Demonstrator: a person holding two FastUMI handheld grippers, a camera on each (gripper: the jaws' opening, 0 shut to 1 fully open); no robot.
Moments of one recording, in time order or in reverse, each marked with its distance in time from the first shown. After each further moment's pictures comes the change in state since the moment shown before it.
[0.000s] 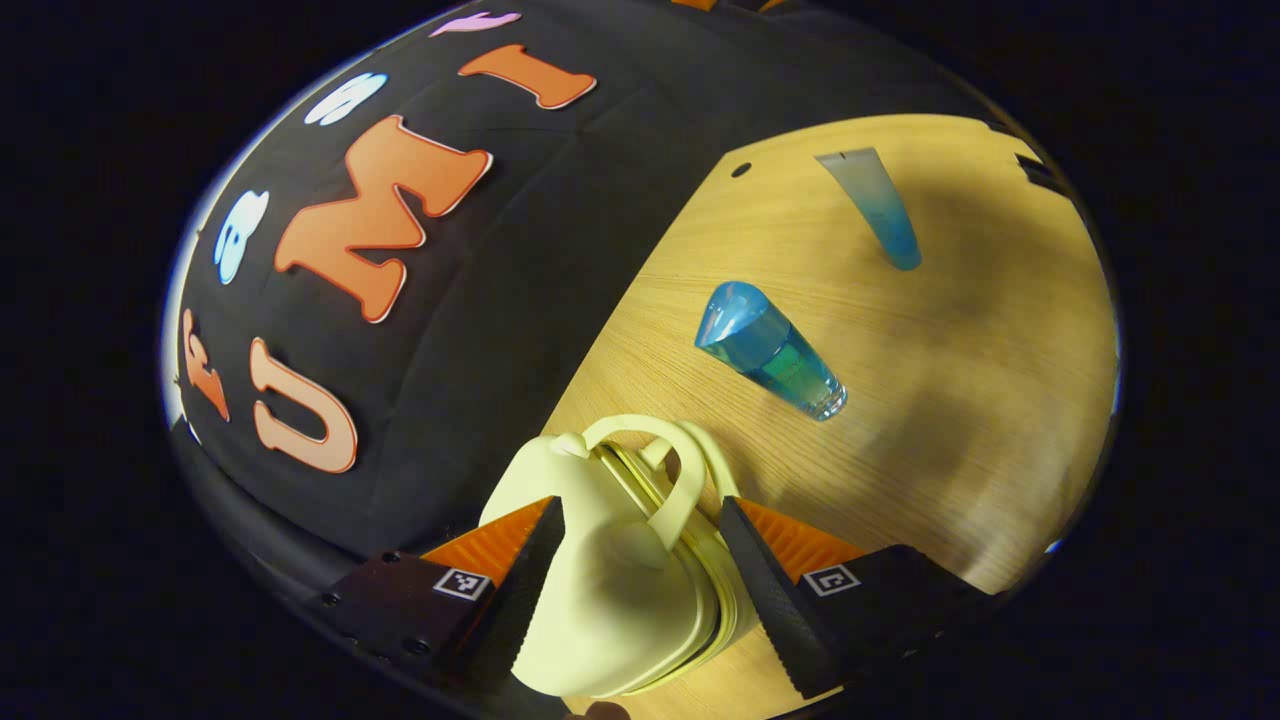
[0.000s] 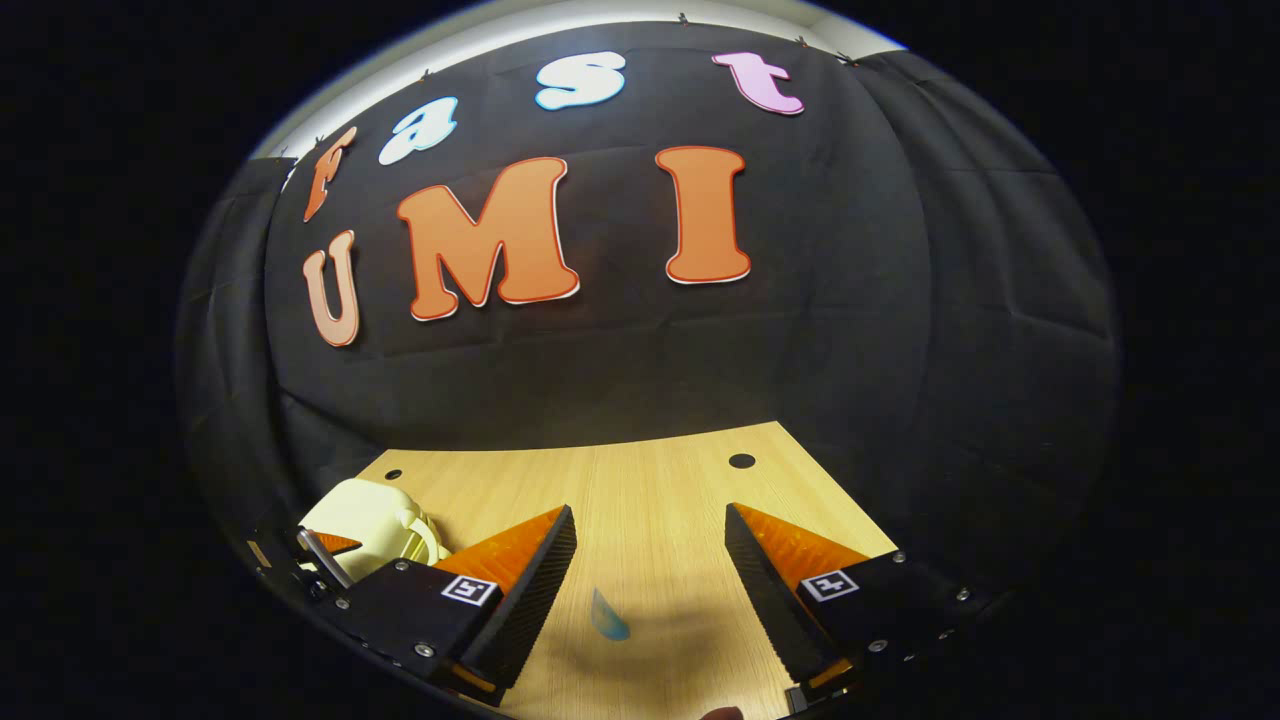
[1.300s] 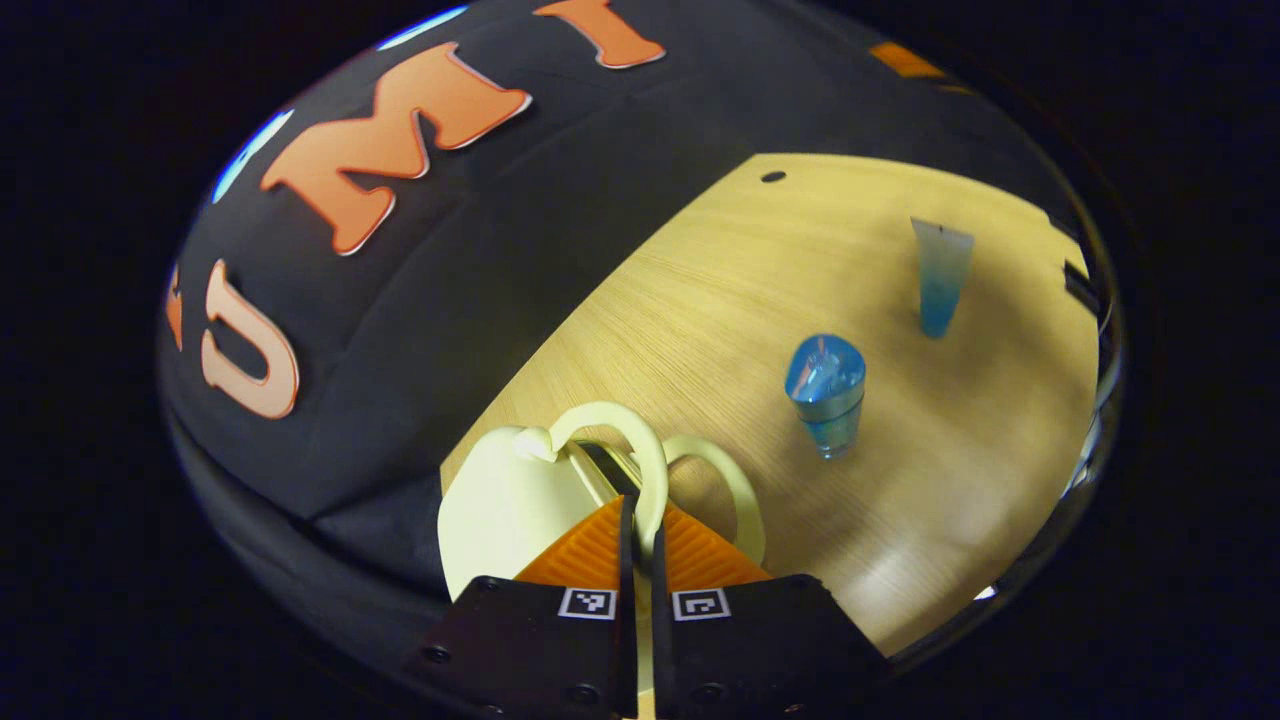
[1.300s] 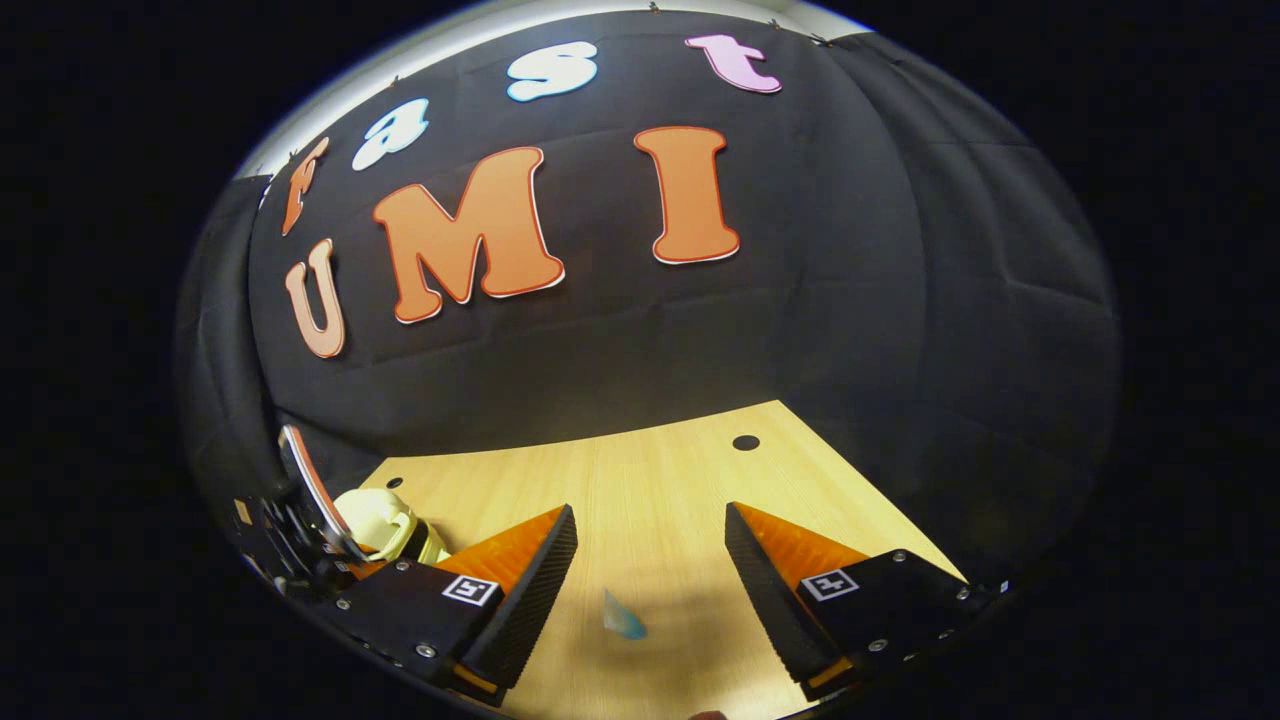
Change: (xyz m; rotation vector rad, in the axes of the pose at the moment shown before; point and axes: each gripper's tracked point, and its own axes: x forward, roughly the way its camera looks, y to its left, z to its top) left arm 0.037 -0.007 0.016 -0.345 0.057 -0.189; right arm 0.012 0.018 -0.005 0.059 0.033 0.004
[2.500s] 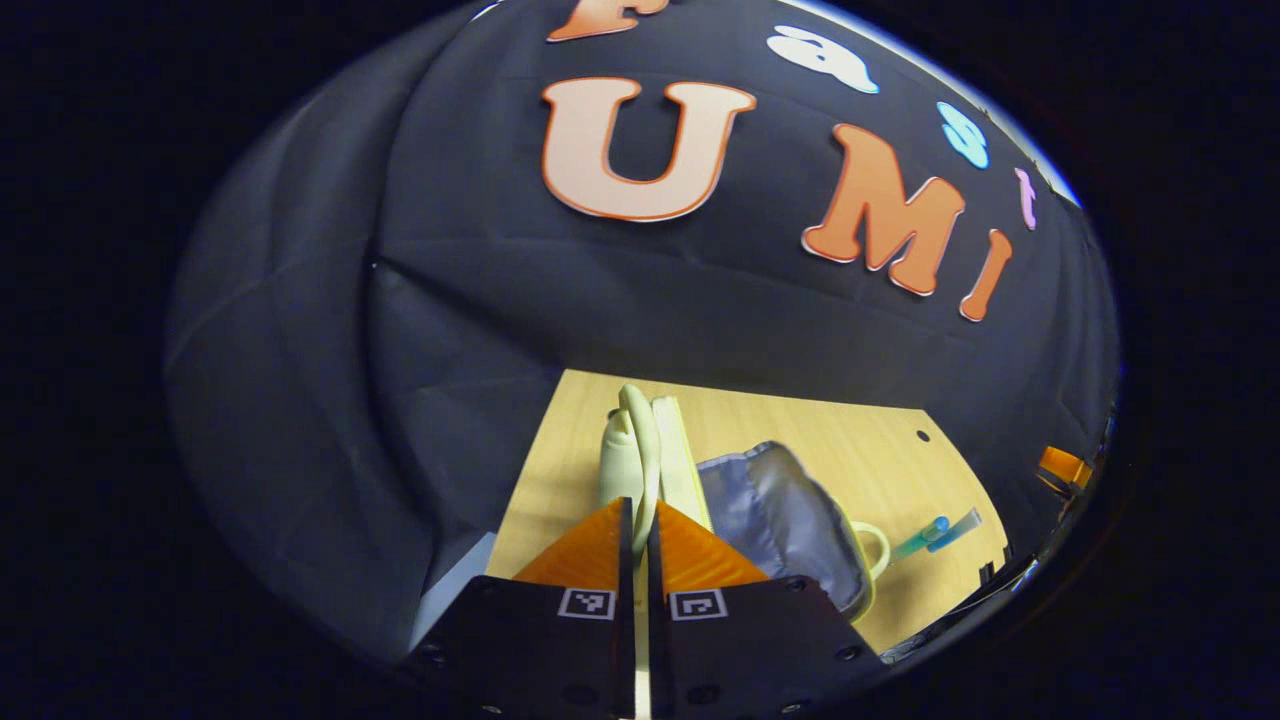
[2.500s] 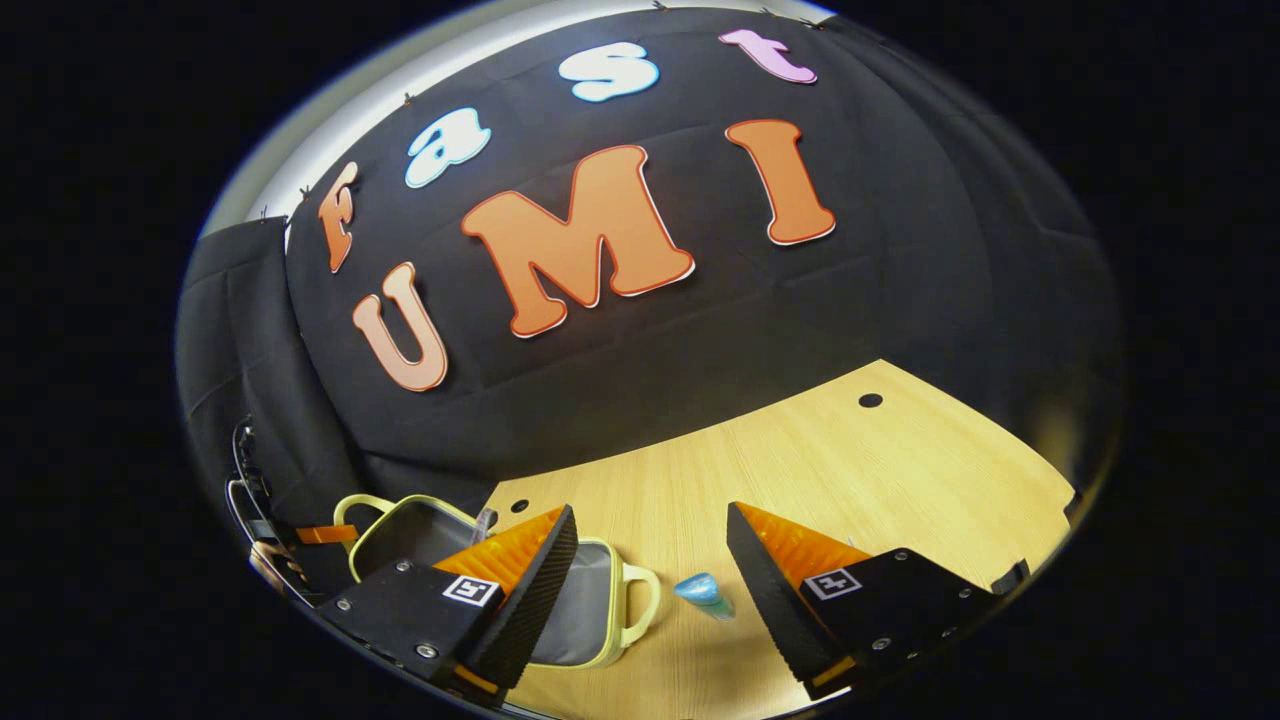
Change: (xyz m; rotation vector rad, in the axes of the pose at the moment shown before) left arm 0.039 0.017 -0.051 -0.883 -0.159 0.036; right arm -0.045 0.198 -0.005 0.156 0.017 0.166
